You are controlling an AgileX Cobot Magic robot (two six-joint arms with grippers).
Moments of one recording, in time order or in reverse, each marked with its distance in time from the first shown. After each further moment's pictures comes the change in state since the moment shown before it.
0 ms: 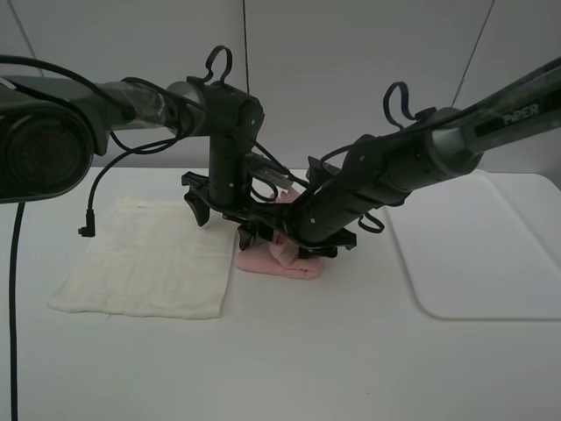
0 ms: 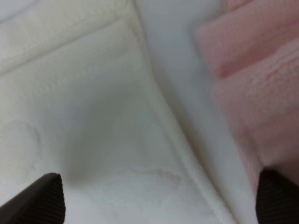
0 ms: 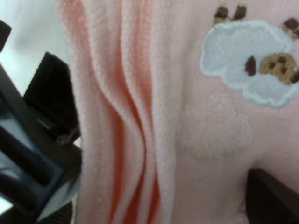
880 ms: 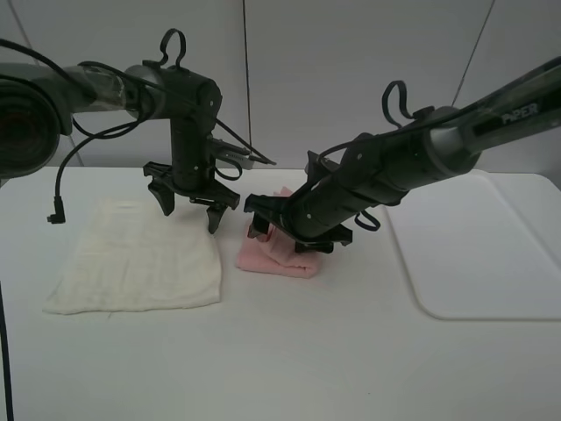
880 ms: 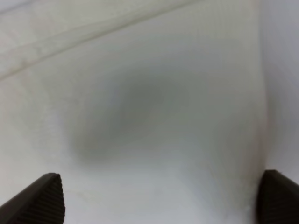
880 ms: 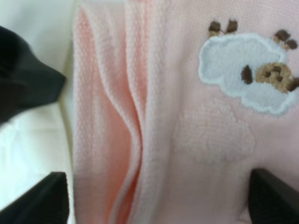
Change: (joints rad) left arm 0.141 -0.039 0.002 0.008 0.025 -0.041; right arm 0.006 0.000 -0.005 0.023 -0.040 0.000
